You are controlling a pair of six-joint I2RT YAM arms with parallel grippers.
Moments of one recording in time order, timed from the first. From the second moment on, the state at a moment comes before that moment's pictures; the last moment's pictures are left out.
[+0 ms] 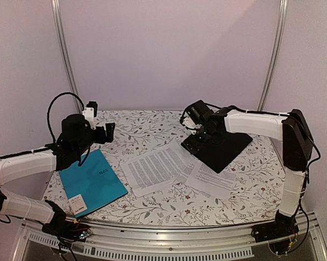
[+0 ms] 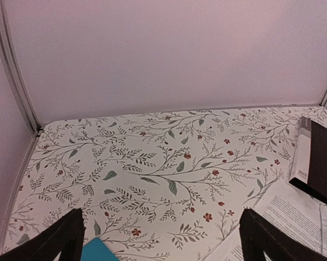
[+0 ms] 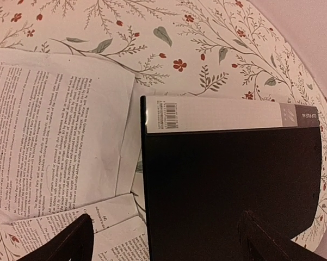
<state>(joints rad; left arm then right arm) -0.50 1.18 0.62 0.29 -0.33 -0.12 0.74 1.90 1.49 -0.59 0.27 -0.10</state>
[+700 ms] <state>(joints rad) -0.50 1.17 0.62 0.27 -0.32 -0.12 0.78 2.21 1.75 -0.81 0.42 -0.11</state>
